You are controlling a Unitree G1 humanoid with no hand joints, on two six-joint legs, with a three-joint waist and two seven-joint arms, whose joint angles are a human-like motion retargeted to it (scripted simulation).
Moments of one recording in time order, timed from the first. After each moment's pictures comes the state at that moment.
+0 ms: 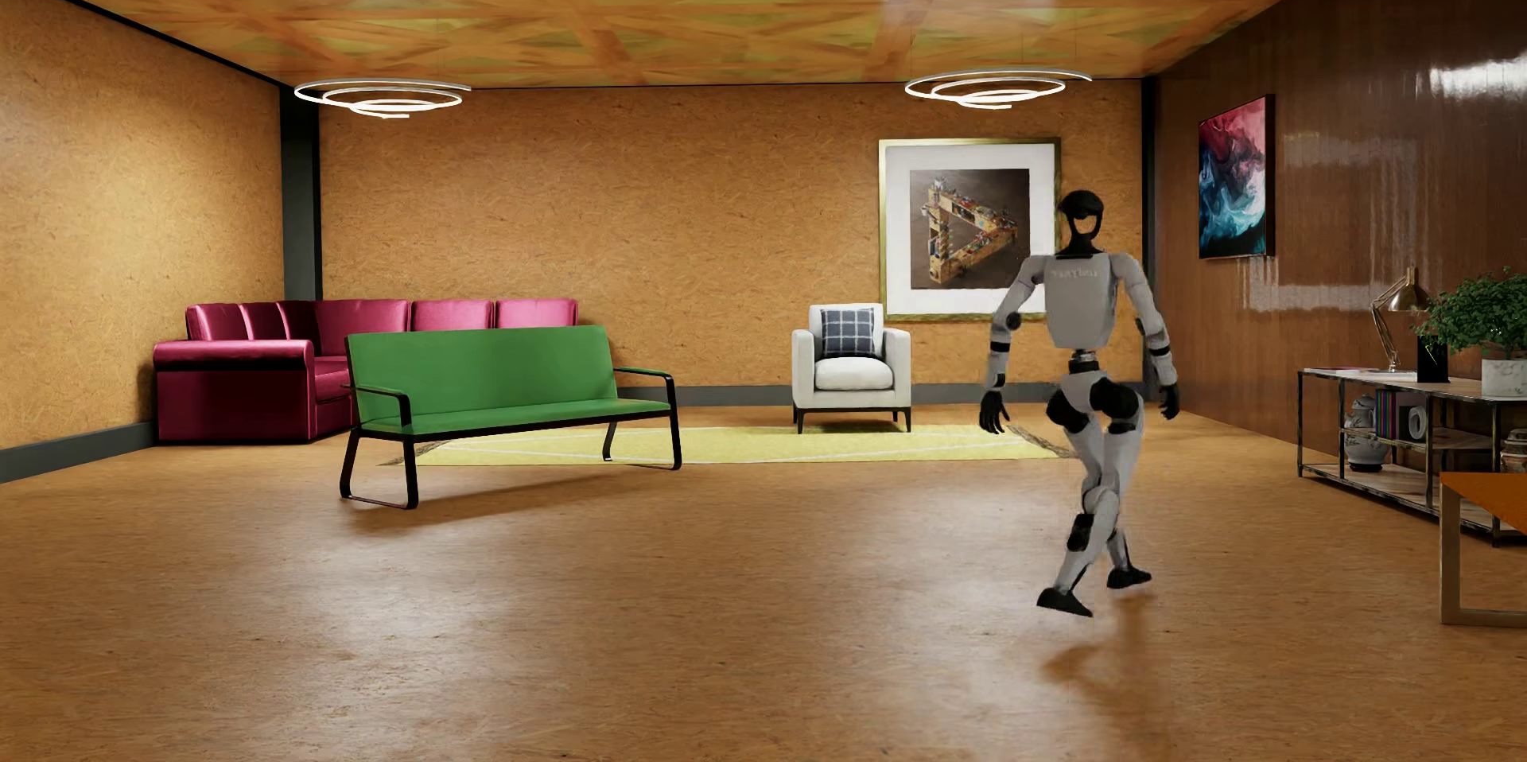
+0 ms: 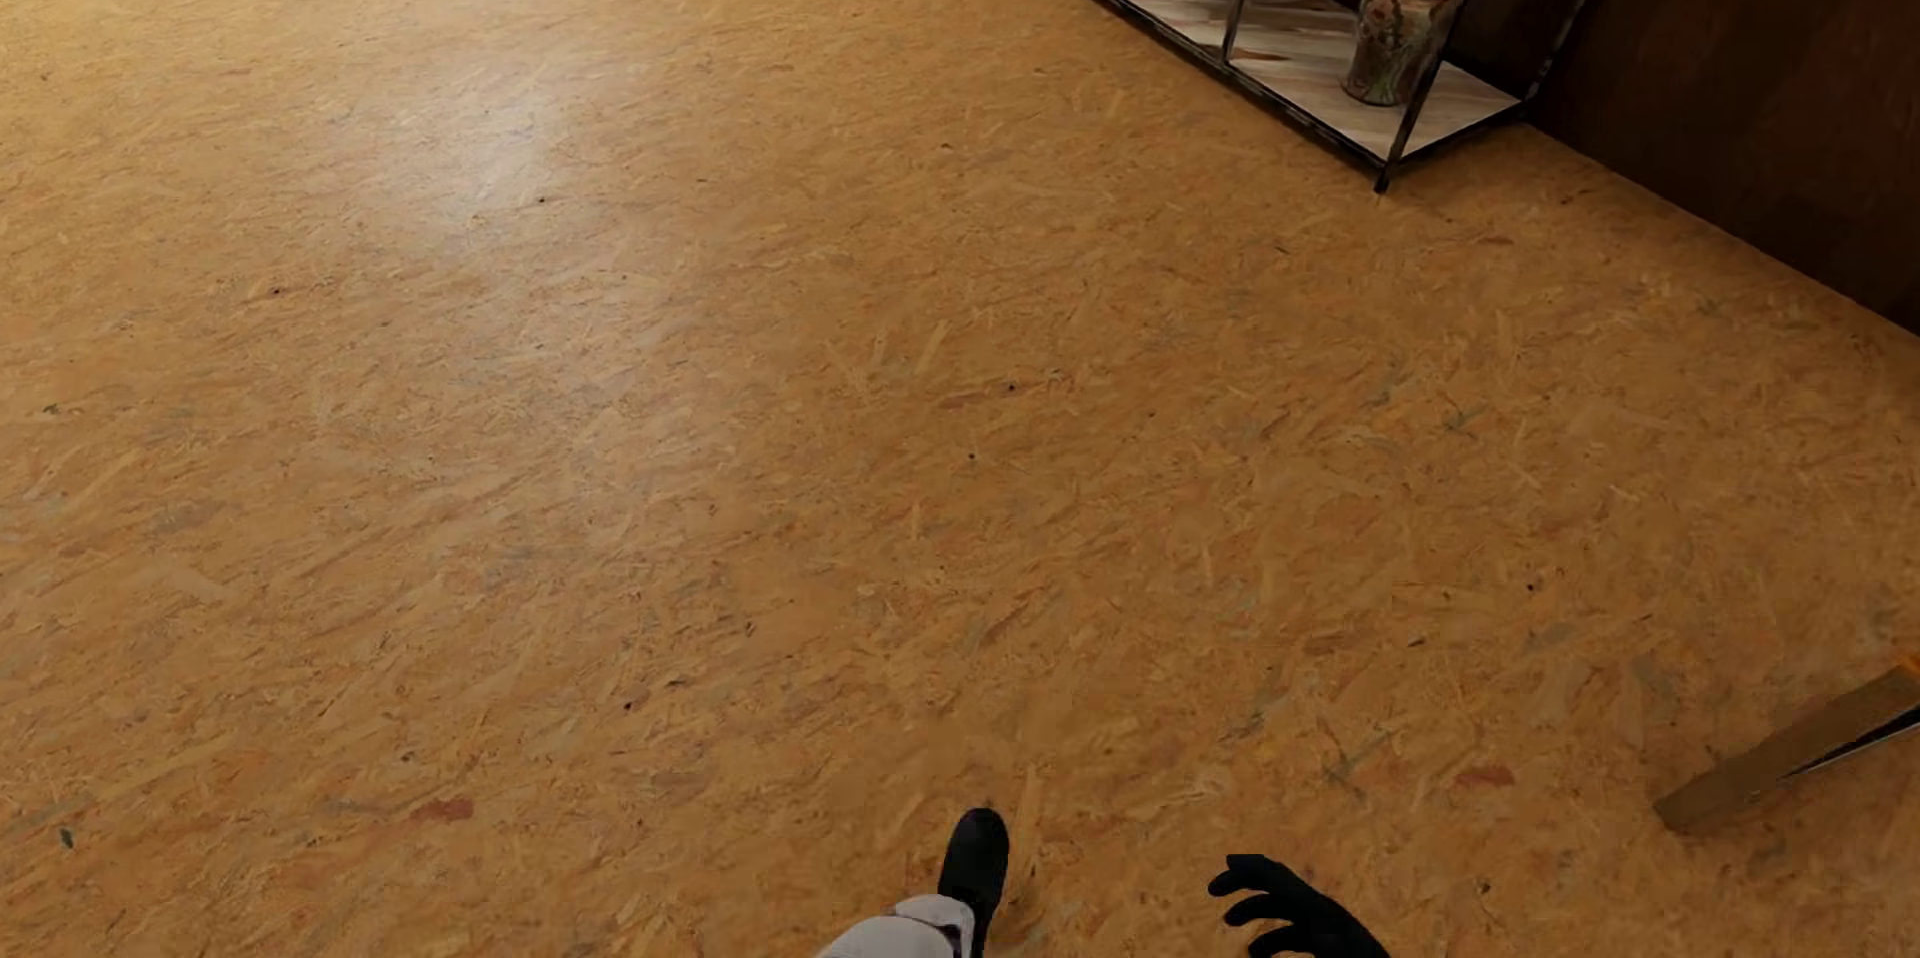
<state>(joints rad) -0.50 0.34 0.33 0.13 0.14 0.15 0.00 0.00 0.02 0.13 0.41 0.48 0.12 0.39 -0.41 0.41 -0.44 0.00 0.00 -0.43 0.40 1.01 0.62 0.00 0.00 0.00 0.00 0.00 0.00</state>
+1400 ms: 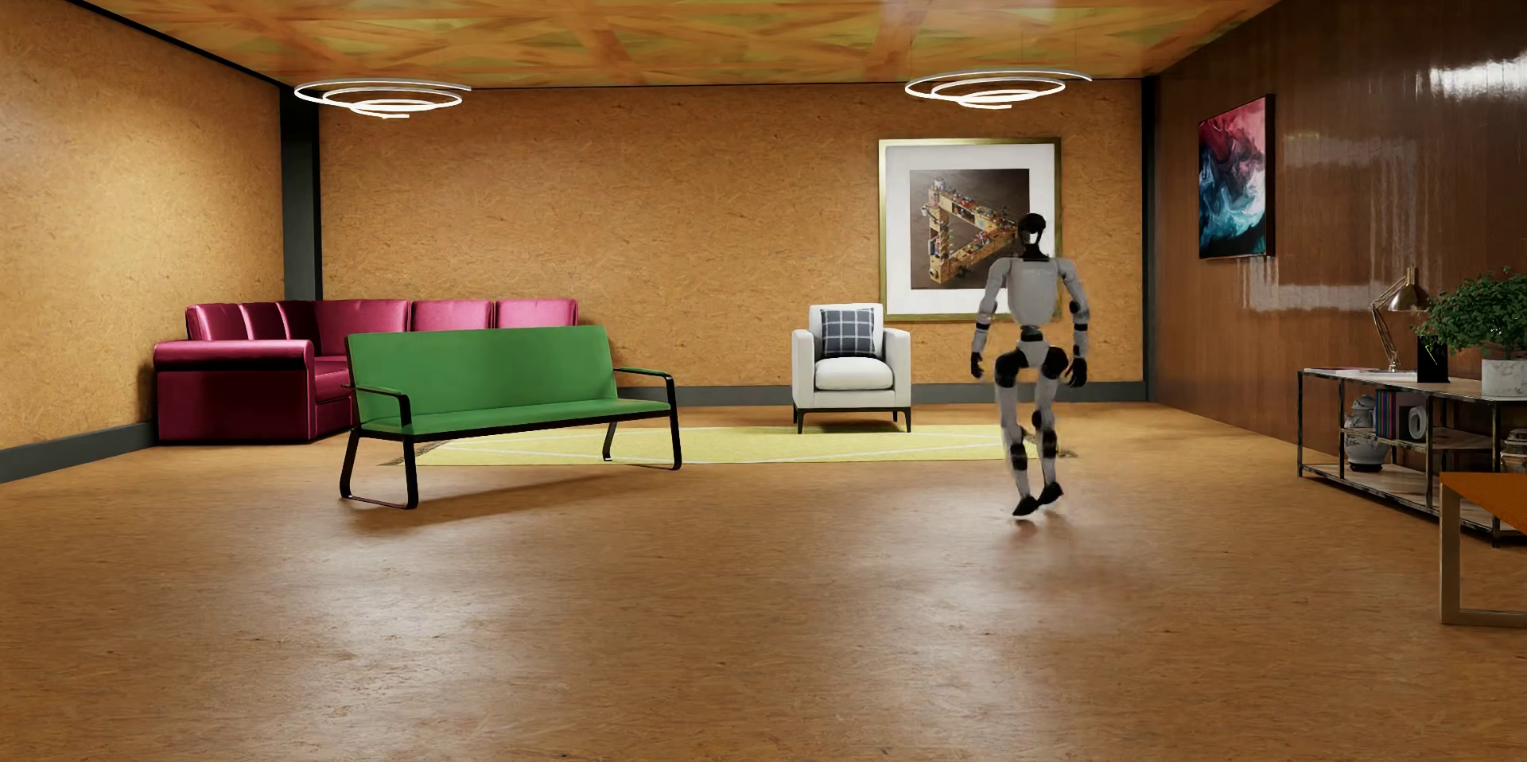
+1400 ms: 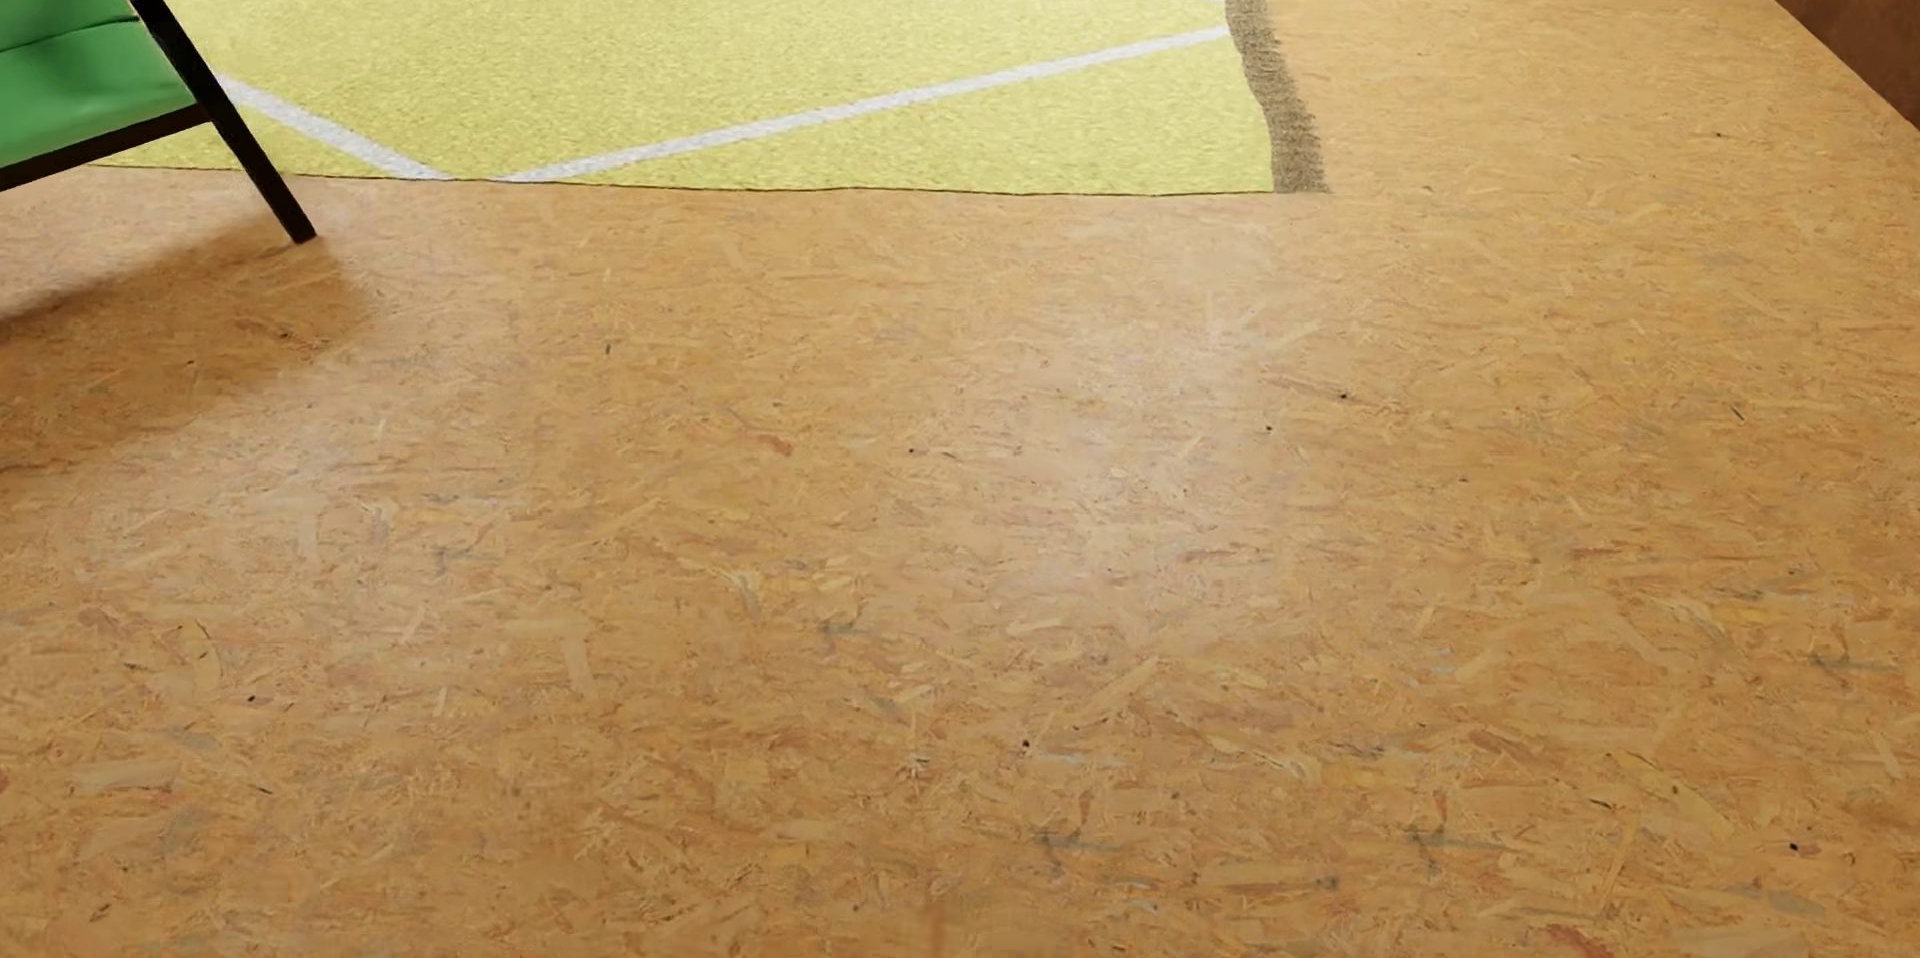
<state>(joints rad) 0.15 -0.37 -0.08 0.04 0.09 0.09 0.00 0.00 0.10 0.53 0.67 0.32 0.34 -0.27 0.21 0.37 -0.35 0.00 0.00 -0.33 0.53 0.63 0.97 0.00 0.00 0.00 0.00 0.00 0.00</state>
